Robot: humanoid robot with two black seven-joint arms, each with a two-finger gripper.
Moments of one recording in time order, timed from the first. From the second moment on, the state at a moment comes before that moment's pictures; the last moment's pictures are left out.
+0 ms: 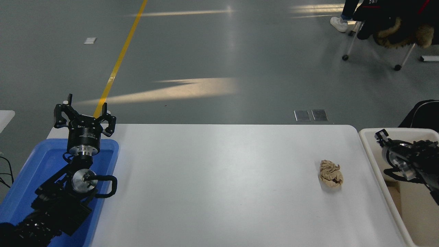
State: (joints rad) left arm -0.62 0.18 -0.96 -0.41 -0.12 -0.53 -0.60; right arm 1.33 -0.44 -1.07 0.80 0.35 -0.08 -0.10
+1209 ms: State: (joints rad) left arm -0.61 0.18 -0.96 -0.40 -0.12 -0.53 -0.60; right arm 2.76 -0.19 -1.30 1.73 0.21 0.76 -0.09
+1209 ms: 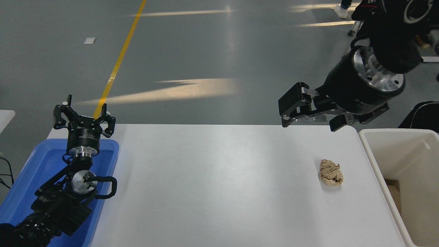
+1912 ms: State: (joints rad) left arm -0.61 0.18 -0.96 -0.40 -0.12 -0.53 -0.60; right arm 1.86 -0.19 -1.32 1.32 0.09 0.30 -0.10
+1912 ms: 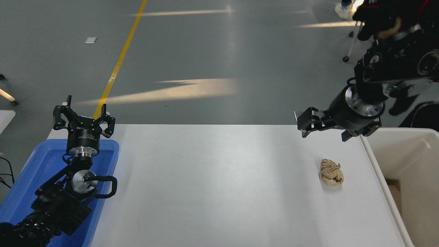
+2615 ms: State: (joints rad) left arm -0.61 0.18 -0.96 -0.40 -0.12 -0.53 -0.60; right arm 1.30 -0.18 -1.18 0.84 -0.12 0.10 -0.10
